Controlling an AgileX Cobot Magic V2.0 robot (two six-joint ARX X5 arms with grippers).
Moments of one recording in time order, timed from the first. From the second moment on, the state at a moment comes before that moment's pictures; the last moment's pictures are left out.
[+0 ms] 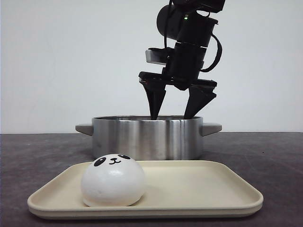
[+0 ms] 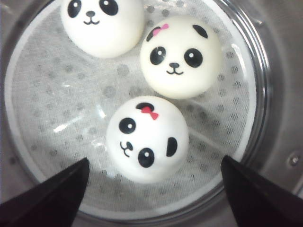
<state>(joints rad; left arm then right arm) -1.01 1.05 1.52 -0.89 -0.37 -0.31 0.56 1.95 1.60 -0.73 -0.03 0.14</state>
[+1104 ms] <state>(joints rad) -1.01 1.41 1.15 -0.80 -0.11 -0.46 0.78 1.05 1.65 -0.79 0.11 0.18</state>
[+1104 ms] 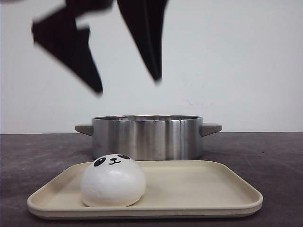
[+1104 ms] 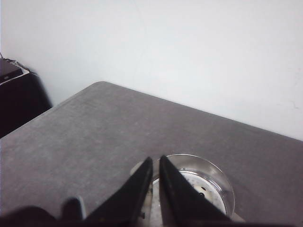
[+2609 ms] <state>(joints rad) -0.94 1.66 1.03 -0.65 -0.12 -0.53 0.80 1.03 1.65 -0.90 0.09 0.23</state>
